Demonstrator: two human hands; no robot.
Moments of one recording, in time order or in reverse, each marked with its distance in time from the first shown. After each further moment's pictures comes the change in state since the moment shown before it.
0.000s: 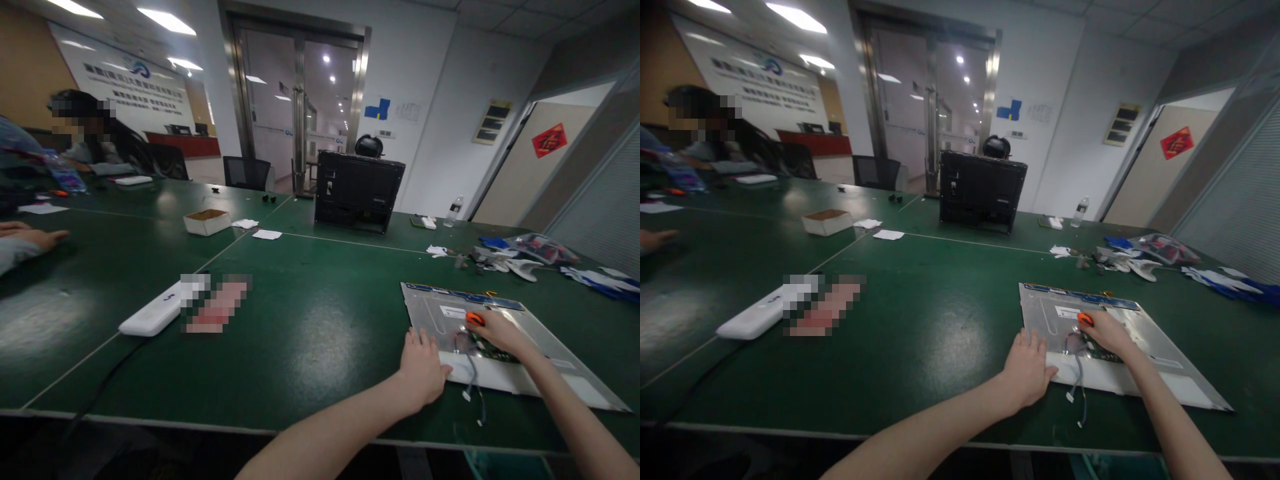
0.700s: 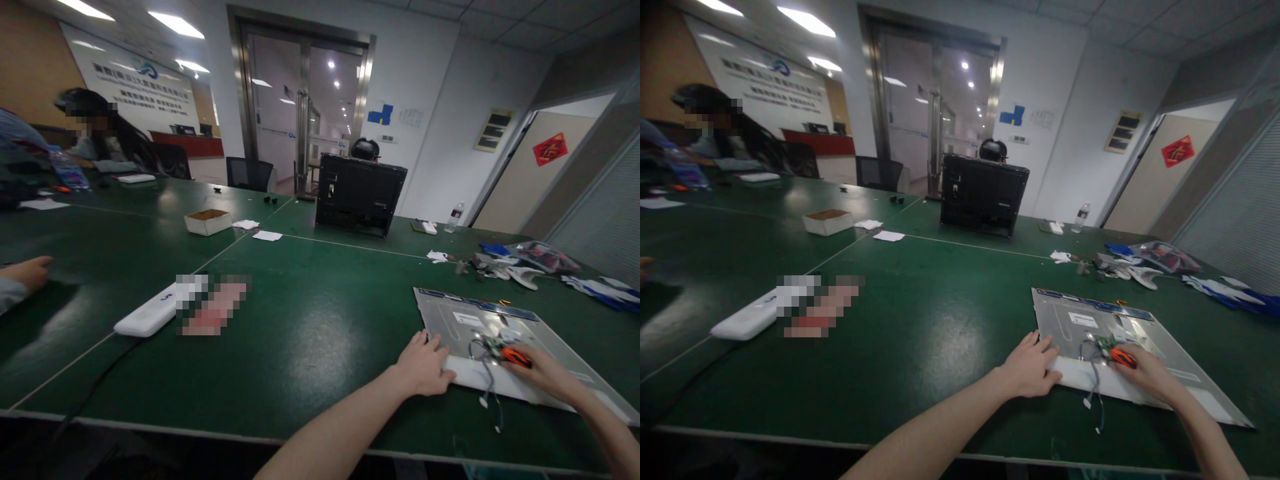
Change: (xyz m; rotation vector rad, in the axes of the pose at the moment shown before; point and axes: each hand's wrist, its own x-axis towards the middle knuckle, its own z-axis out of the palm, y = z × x) left_hand 0.019 -0.025 0.009 -0.216 0.034 0.251; right_hand -0.050 0.076 0.023 0.287 0.024 0.021
